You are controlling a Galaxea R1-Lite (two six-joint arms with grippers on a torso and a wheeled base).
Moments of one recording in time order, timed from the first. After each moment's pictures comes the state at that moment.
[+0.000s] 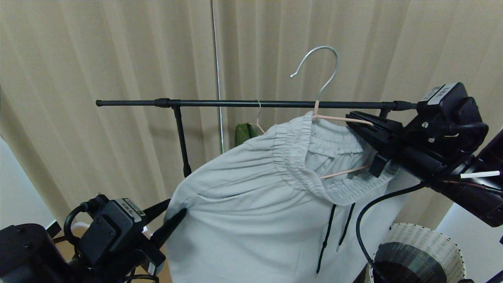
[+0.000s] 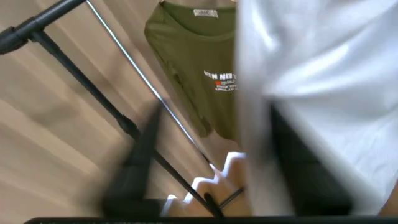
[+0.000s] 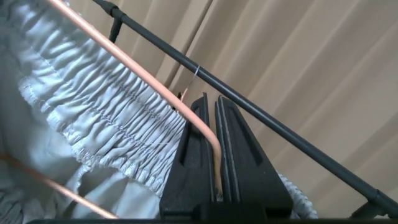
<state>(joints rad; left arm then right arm) -0.56 1.58 -0.02 -1.46 0.07 0.42 0.46 1.53 -0.59 -1.09 0.13 -0.38</state>
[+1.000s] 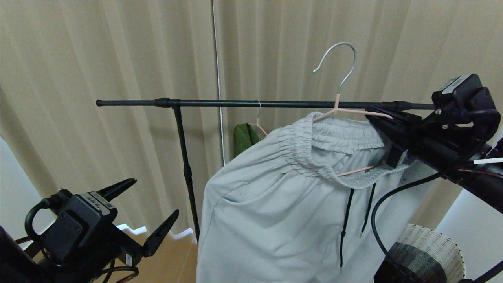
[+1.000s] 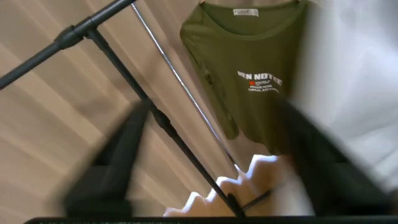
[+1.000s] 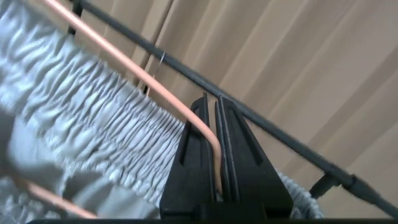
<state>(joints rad) -0.46 1.48 0.00 -1.45 0.07 0.46 0.34 1.49 -0.62 -1.00 0.13 -0.38</state>
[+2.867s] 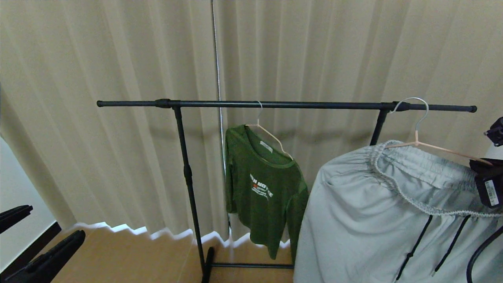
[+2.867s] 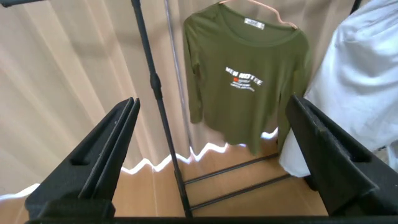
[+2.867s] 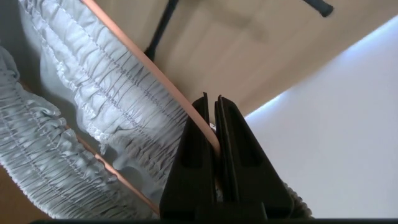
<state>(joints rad) -0.36 0.68 -0.33 -0.25 0.07 0.09 0.03 1.20 -0.65 -0.20 -0.30 -0.38</state>
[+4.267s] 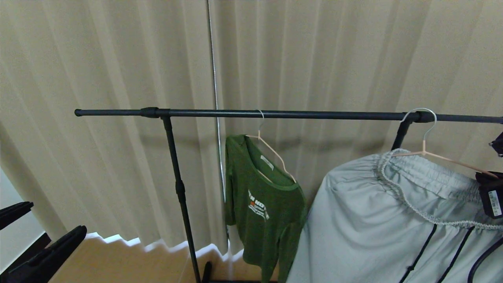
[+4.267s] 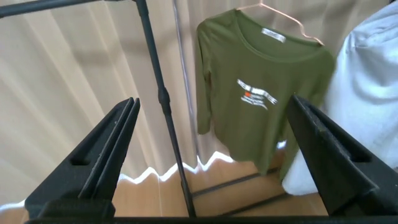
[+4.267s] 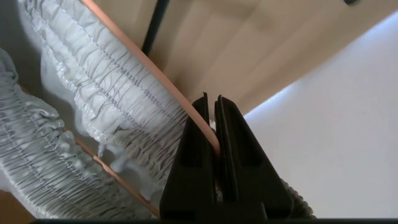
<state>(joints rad) -0.35 0.70 -0.34 -0.25 0.07 0.10 -0.02 1.20 -0.59 -0.21 -0.29 -0.33</state>
